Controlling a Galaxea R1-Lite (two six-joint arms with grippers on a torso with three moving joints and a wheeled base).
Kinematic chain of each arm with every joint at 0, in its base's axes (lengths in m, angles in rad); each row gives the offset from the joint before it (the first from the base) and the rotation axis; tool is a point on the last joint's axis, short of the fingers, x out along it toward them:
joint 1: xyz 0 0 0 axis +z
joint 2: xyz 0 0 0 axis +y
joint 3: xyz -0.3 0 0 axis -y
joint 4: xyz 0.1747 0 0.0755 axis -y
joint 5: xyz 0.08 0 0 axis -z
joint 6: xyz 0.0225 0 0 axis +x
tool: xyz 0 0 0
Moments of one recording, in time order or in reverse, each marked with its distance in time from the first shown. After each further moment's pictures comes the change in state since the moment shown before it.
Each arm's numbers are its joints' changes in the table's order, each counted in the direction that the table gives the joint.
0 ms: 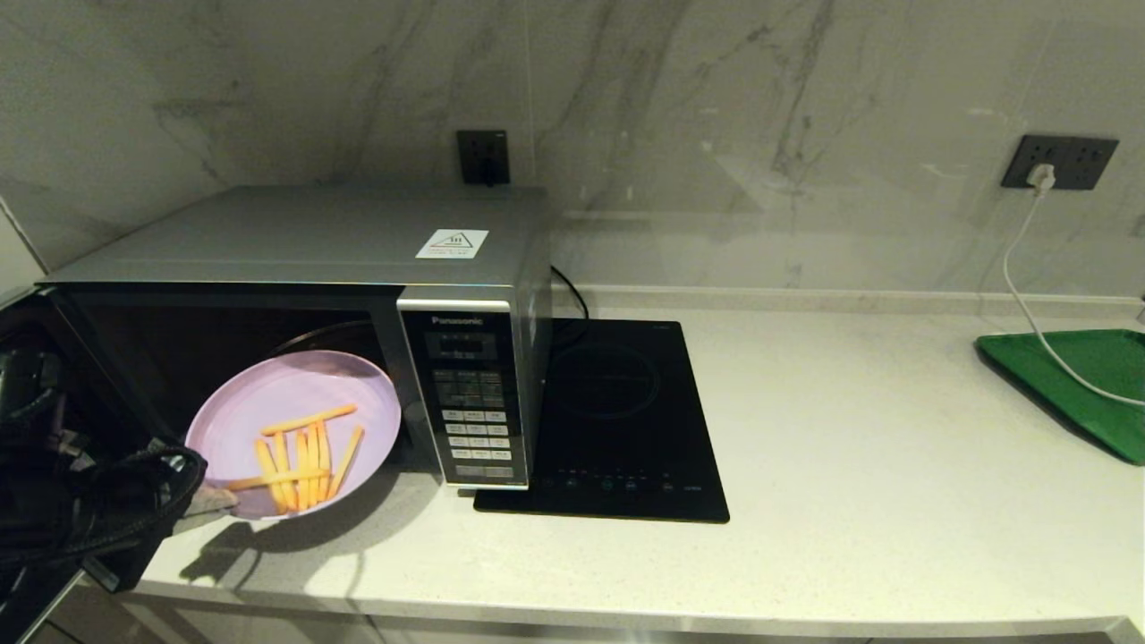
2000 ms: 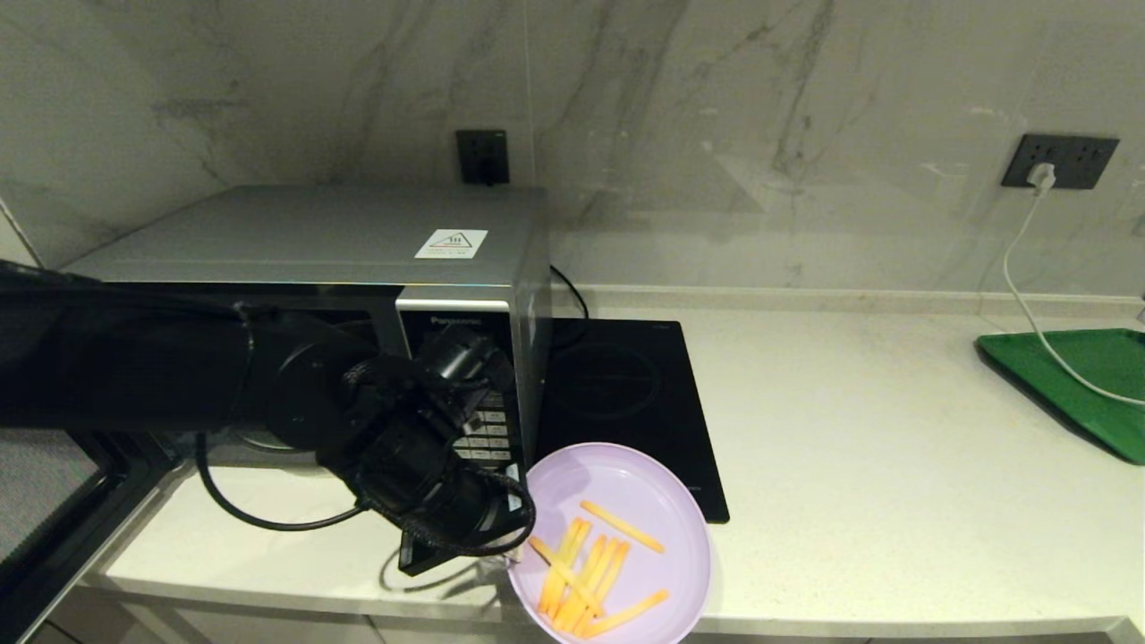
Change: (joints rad) left arm -0.834 0.411 0.593 -0.506 -0.034 0.089; right arm 0.000 0.000 0.000 0.000 0.000 0.000
